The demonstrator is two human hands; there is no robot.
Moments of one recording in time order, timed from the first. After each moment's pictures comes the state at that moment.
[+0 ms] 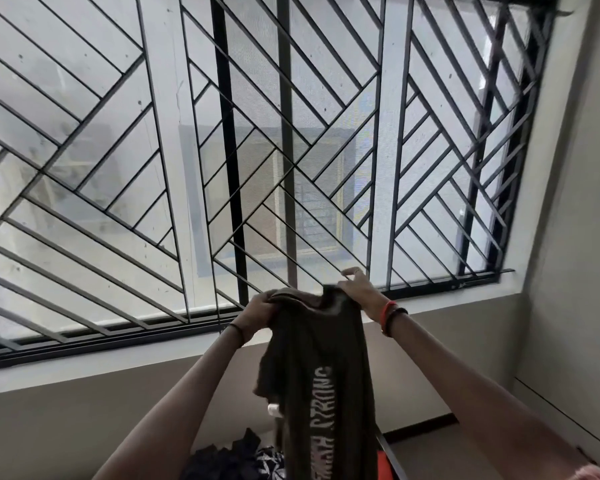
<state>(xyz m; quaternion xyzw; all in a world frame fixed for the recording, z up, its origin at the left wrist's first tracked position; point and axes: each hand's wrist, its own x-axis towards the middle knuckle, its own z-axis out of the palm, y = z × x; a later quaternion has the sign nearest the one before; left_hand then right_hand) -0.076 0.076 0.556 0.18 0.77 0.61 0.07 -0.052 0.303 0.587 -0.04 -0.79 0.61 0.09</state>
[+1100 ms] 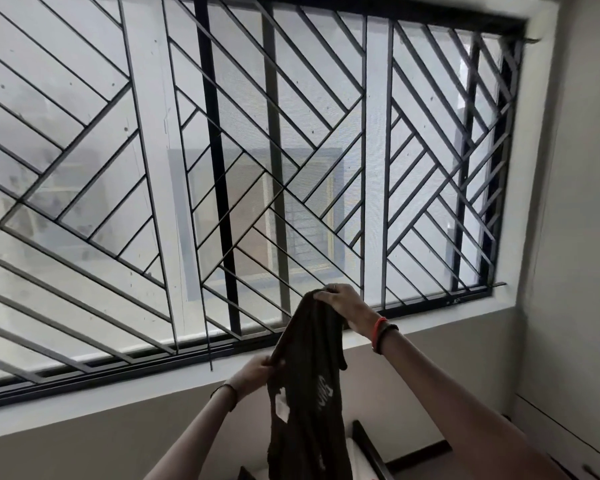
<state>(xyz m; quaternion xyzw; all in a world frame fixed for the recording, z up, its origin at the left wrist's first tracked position) -0.092 0.073 0.498 0.18 0.84 0.50 0.14 -0.068 0.292 0.605 0.02 -0.76 0.64 0.10</state>
